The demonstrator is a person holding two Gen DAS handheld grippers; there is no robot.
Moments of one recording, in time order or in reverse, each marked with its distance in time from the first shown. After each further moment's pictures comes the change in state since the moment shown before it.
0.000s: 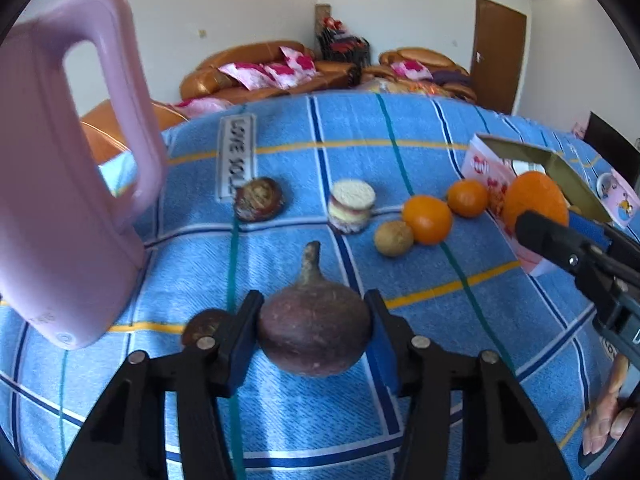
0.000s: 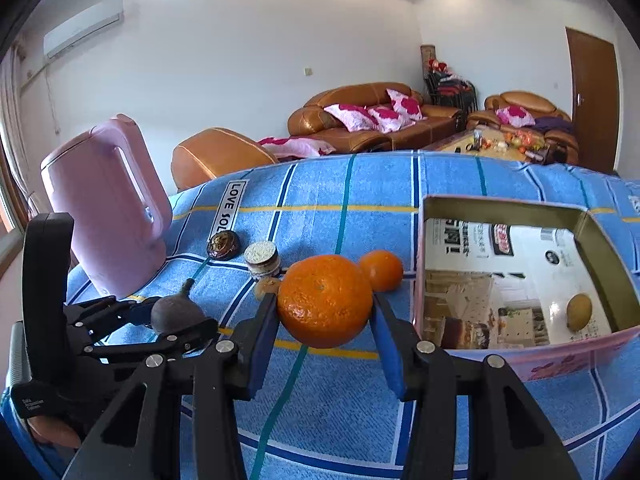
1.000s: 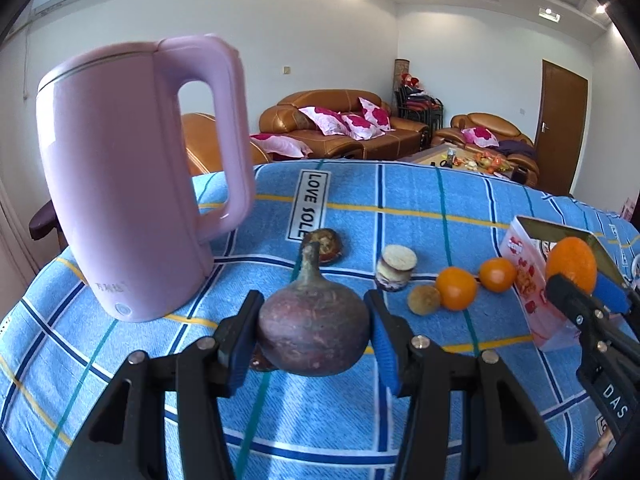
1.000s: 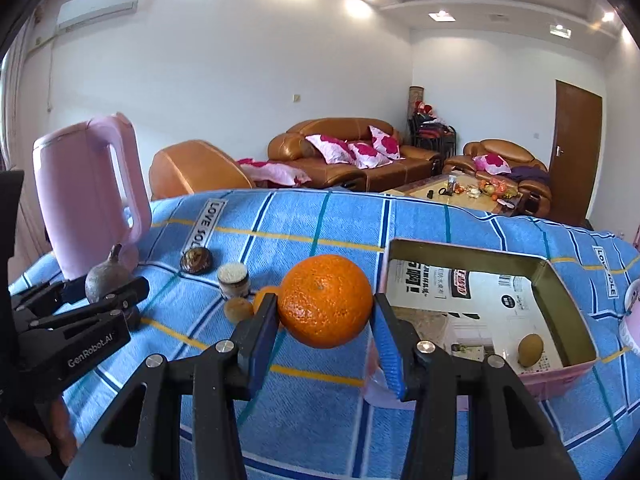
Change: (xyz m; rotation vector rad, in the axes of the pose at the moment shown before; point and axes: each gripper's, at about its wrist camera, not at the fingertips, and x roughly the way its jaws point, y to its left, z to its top) left arm -0.032 -0.006 -0.006 -0.189 -0.174 0.208; right arm -0.016 -0.002 0.001 -0.131 -0.079 -0.129
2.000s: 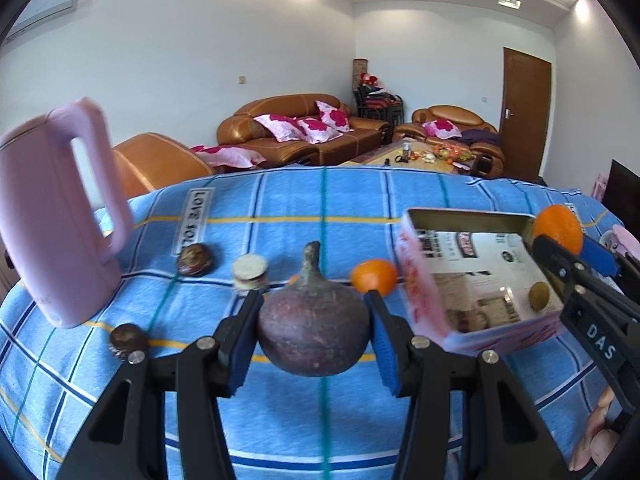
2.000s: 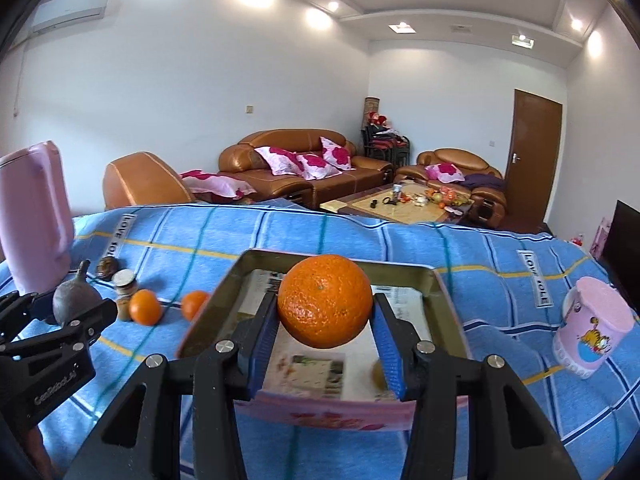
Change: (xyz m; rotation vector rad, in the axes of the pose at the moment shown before) left arm -0.015 -0.113 0.003 0.085 -0.018 -0.112; right arm -0.019 -0.111 -0.002 0.065 -0.043 -0.167
